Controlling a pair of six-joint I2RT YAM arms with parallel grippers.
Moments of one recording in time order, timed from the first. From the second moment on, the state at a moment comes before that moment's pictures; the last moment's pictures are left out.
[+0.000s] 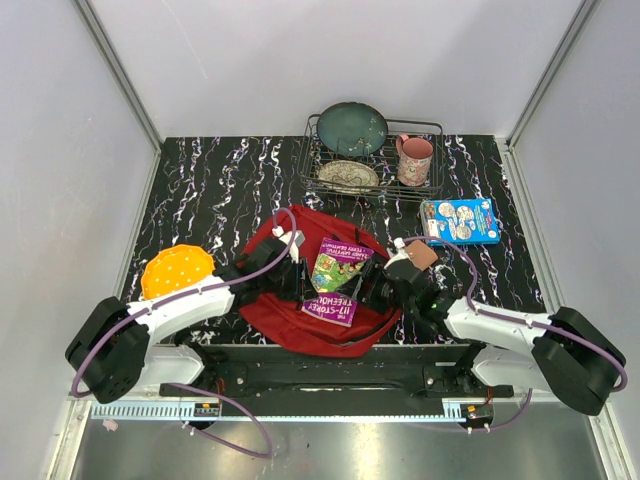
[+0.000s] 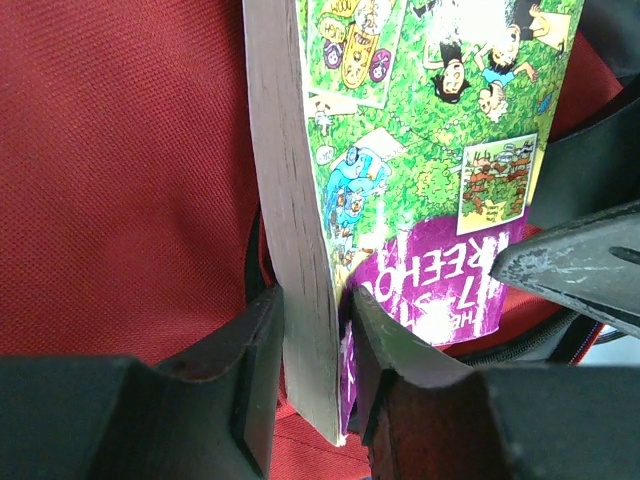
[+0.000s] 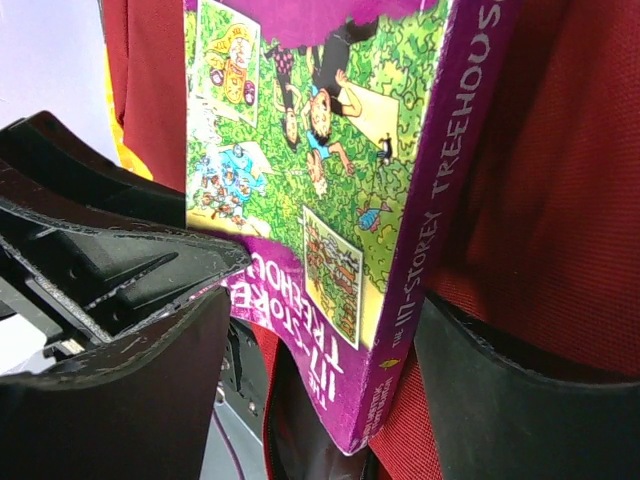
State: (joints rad) left arm -0.74 1.25 0.61 -0.16 0.22 -0.65; right arm 0.83 1.17 0.38 0.25 -0.07 1.17
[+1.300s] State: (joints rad) left arm -0.75 1.08 0.45 0.10 0.28 -0.83; right arm 0.83 1.21 0.39 0.26 0.02 1.19
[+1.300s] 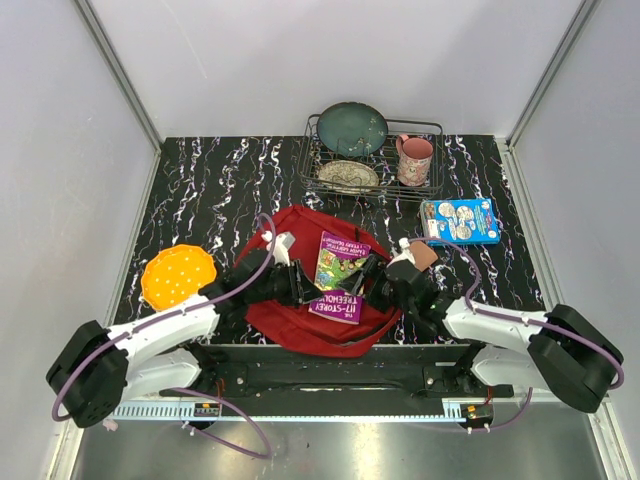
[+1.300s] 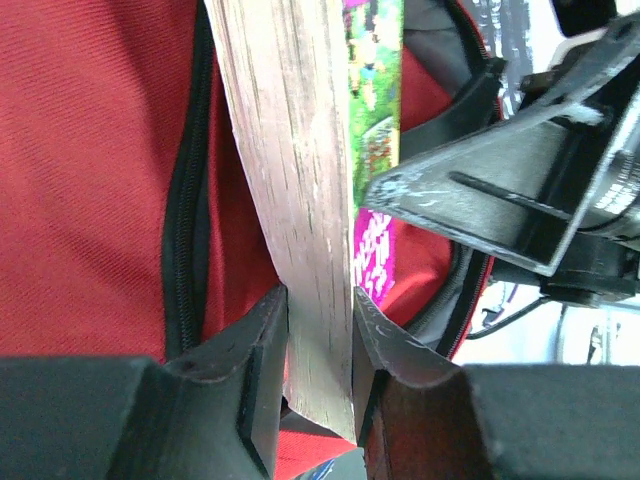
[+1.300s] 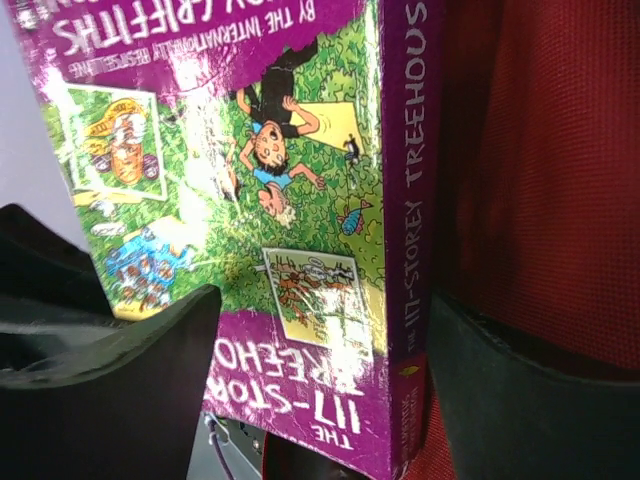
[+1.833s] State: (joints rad) left arm -0.75 1.22 0.58 -0.18 0.20 -0.78; right arm 0.82 1.21 0.36 0.43 -0.06 1.10
